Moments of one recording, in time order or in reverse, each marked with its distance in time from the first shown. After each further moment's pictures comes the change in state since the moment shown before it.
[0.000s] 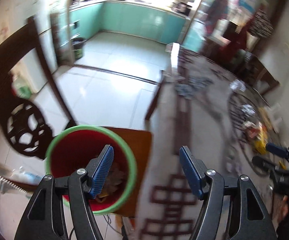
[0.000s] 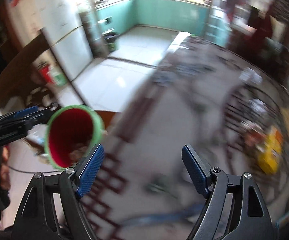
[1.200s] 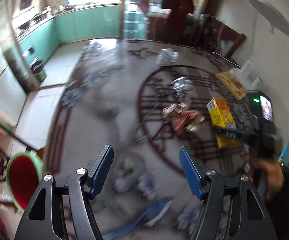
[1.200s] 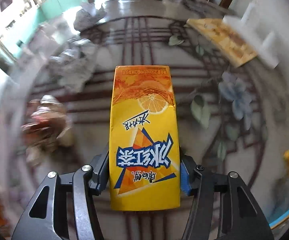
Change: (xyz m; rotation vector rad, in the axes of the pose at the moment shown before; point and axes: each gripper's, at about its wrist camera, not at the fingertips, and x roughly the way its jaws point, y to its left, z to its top) left arm 0.063 -0.323 0.006 0.282 0.068 -0.048; right arm 0.067 -0.318 -0.059 0.446 0.126 -0.085
